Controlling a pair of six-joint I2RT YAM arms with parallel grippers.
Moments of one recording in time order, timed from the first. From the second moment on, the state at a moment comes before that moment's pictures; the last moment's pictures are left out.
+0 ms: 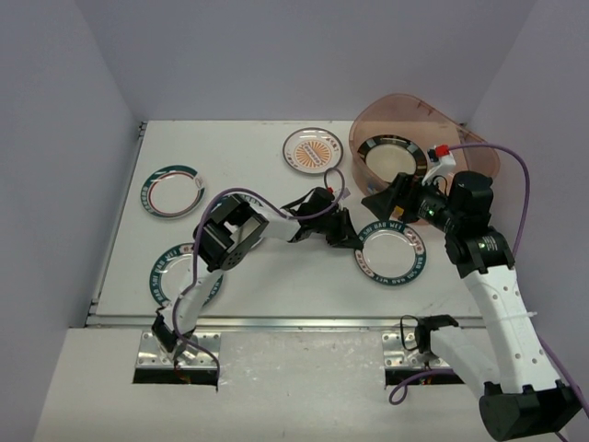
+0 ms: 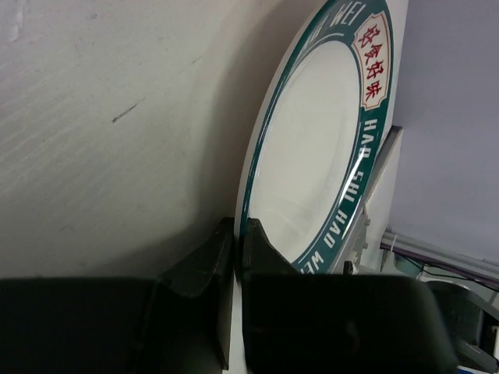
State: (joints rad) left arm -0.75 2.30 1.38 0.29 0.54 -0.93; right arm 0.12 0.85 0.90 -0.39 -0.49 0.38
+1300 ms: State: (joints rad) left arm -0.25 1.12 0.65 0.13 0.70 -0.81; right arm 0.14 1.36 0.73 0.16 -1.02 0.62
